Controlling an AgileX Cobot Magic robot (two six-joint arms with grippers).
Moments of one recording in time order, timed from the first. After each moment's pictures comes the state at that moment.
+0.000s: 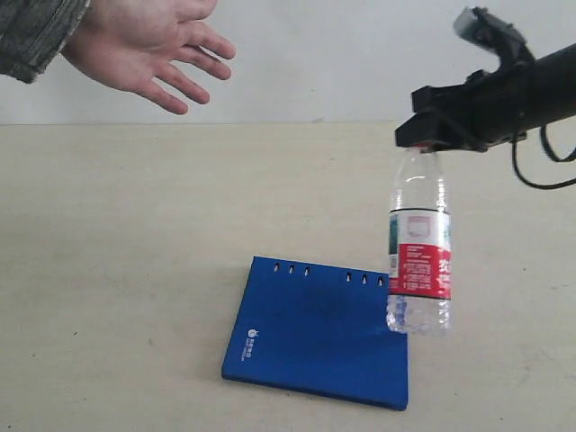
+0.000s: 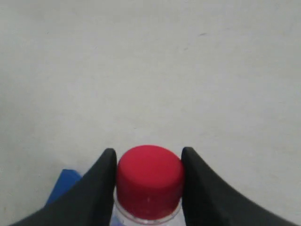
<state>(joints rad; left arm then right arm) -0.05 0.00 0.00 0.01 0.33 0.09 -0.12 1.78 -1.18 1.10 0.72 -0.97</state>
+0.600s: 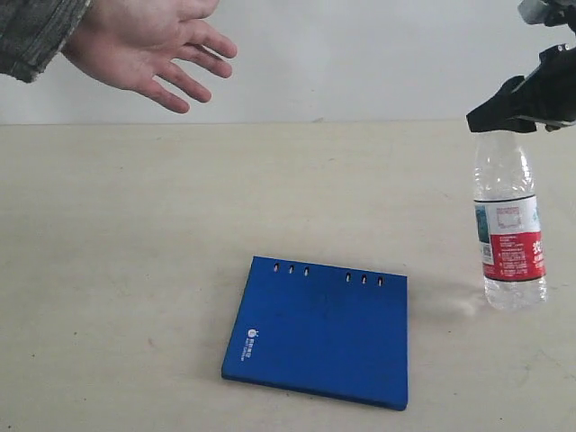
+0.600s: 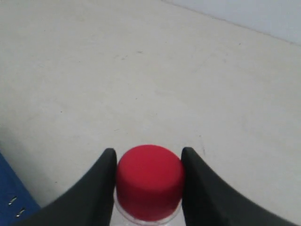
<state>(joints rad) -0.05 0.00 0.00 0.01 0.33 0.09 -0.27 1.70 -1.18 0.99 0.72 -1.30</state>
